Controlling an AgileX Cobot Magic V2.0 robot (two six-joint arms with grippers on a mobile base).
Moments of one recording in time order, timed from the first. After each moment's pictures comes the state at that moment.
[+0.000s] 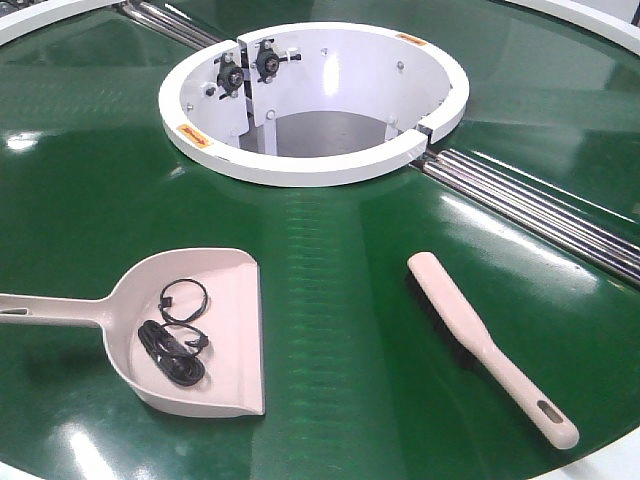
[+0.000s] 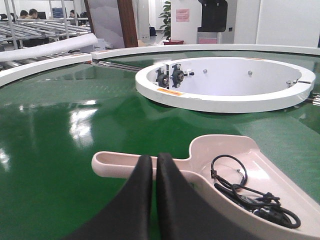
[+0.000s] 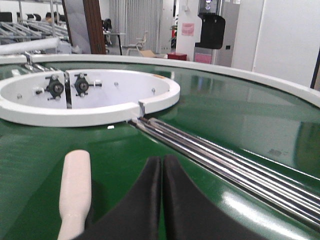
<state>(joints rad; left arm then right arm) -0.05 -0.01 0.03 -0.01 0.11 0.08 0.02 0.03 0.03 -0.04 0.02 -0.04</state>
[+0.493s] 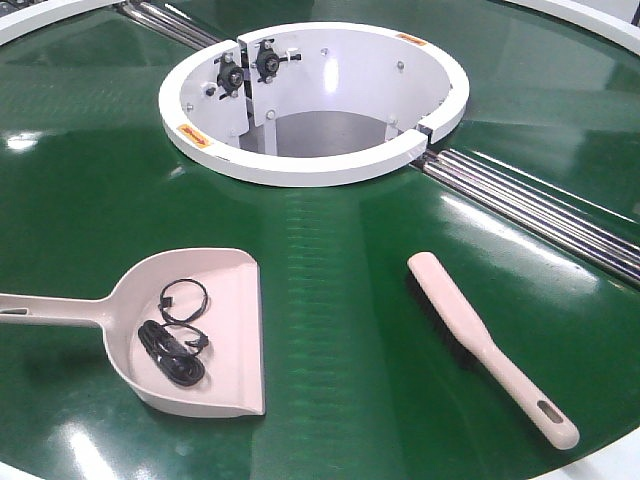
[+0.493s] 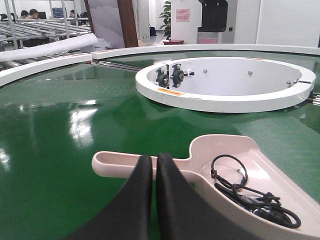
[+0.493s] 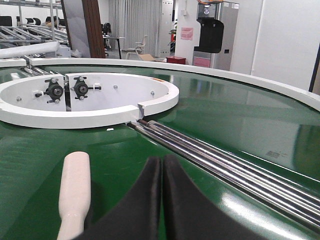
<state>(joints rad) -0.05 -0.01 0.03 -0.01 0.11 0.08 0.02 -0.01 0.03 -0.07 0.05 -0.01</state>
